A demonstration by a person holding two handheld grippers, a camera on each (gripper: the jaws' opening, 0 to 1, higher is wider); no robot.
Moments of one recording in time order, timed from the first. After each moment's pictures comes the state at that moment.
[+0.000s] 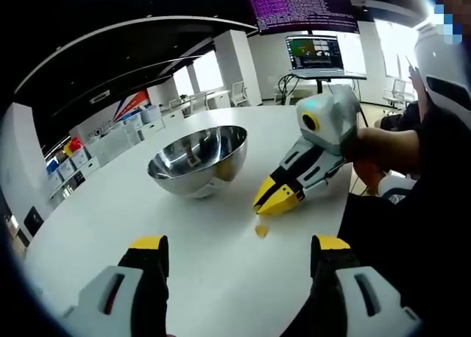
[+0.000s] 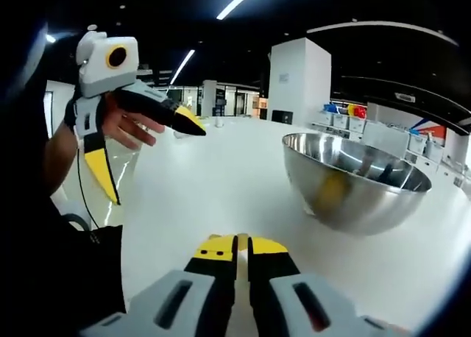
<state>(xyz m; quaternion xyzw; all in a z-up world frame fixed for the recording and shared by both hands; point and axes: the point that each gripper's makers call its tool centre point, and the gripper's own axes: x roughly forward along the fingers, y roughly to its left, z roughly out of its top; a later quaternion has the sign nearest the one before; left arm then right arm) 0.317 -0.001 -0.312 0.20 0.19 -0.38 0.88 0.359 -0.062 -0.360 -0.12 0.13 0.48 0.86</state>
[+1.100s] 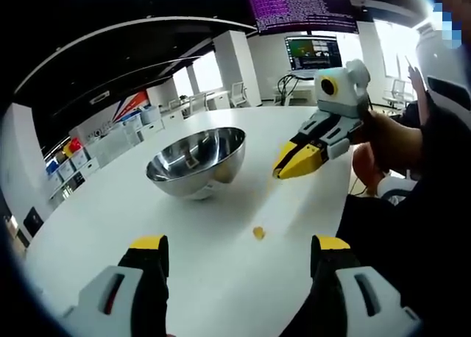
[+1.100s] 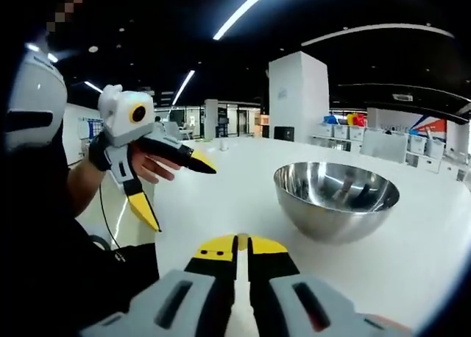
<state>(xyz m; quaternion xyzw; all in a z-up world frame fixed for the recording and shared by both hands) 0.315 -0.005 -0.310 0.20 0.18 -0.38 0.88 0.333 -0.092 -0.306 -0.06 0.09 0.49 0.86</state>
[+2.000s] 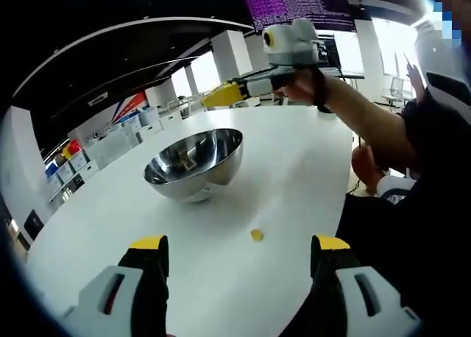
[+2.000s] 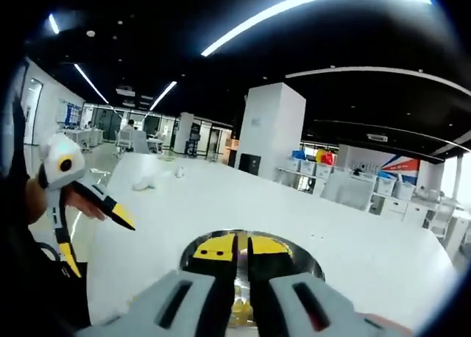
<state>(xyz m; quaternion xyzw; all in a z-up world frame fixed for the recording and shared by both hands) 0.315 -0.009 -0.309 0.21 0.18 -0.38 0.88 0.466 -0.106 -0.226 -0.10 0.01 0.40 0.91</state>
